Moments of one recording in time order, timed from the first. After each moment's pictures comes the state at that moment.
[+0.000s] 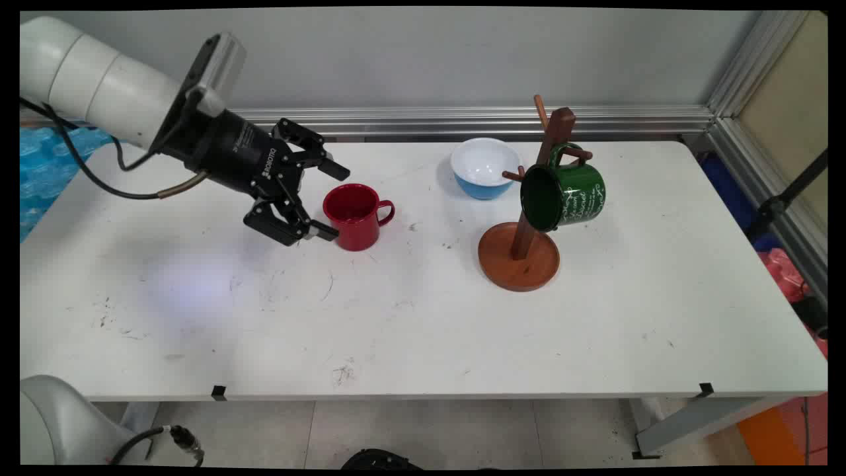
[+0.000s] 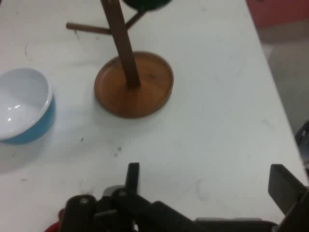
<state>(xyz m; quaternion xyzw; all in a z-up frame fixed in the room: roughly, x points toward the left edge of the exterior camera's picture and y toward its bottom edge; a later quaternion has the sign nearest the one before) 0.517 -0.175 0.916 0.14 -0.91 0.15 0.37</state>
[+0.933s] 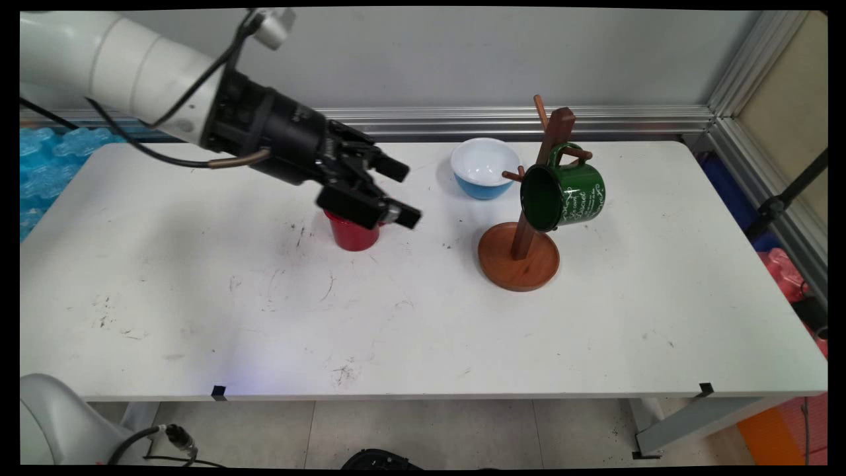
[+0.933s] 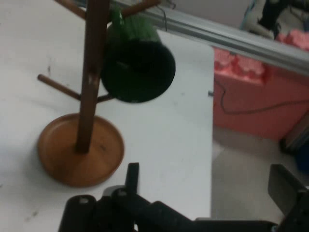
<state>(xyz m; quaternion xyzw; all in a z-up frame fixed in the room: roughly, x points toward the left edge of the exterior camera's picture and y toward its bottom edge) 0.445 -0.179 0.937 0.31 -0.83 0.05 0.47</state>
